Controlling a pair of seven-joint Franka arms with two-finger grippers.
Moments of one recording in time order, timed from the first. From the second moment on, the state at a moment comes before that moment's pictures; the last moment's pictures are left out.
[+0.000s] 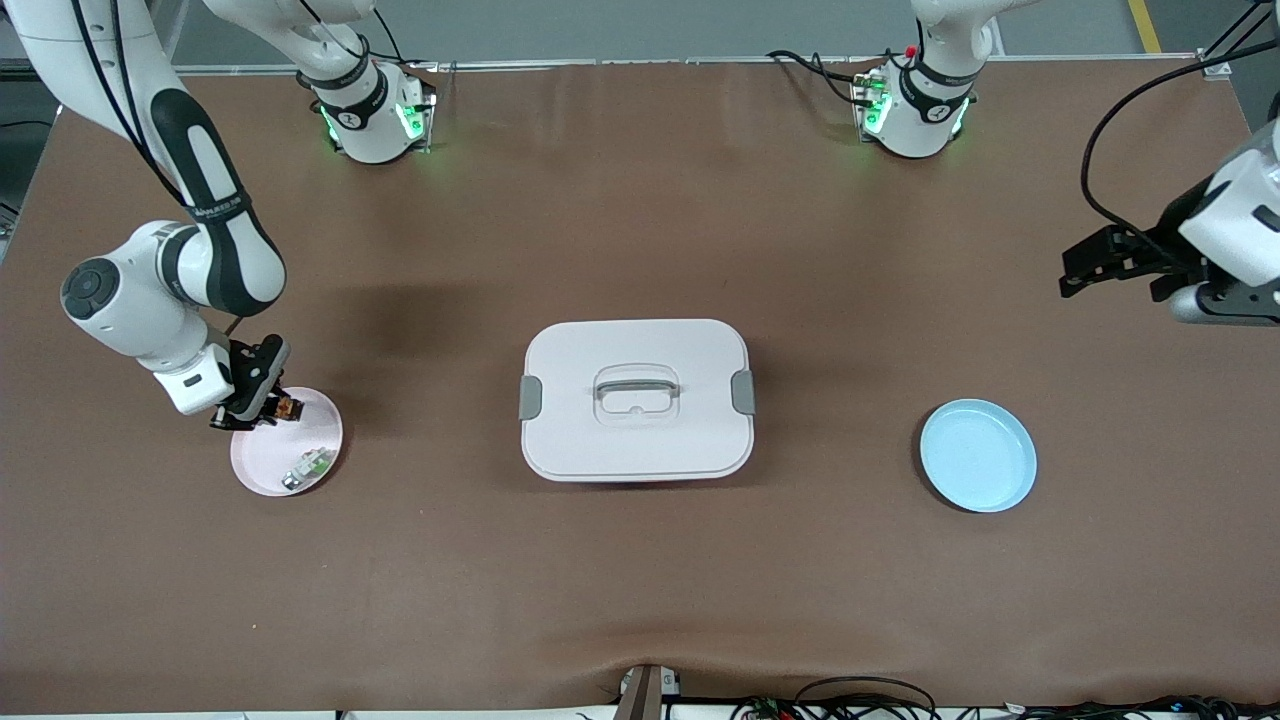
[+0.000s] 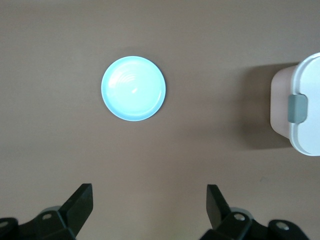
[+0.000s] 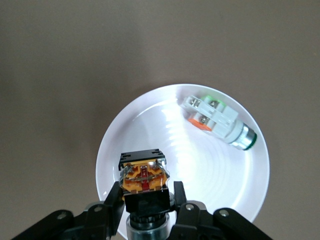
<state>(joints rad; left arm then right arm) 0.27 0.10 -0.41 -1.47 0.02 1.54 -0.06 0.00 0.36 -0.12 -2.19 0.28 2.65 -1.69</state>
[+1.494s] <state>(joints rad) 0.06 0.10 -0.18 -1.46 0.02 1.55 -0.06 -0.02 0.46 -0.12 -2.14 0.39 2.70 -1.91</state>
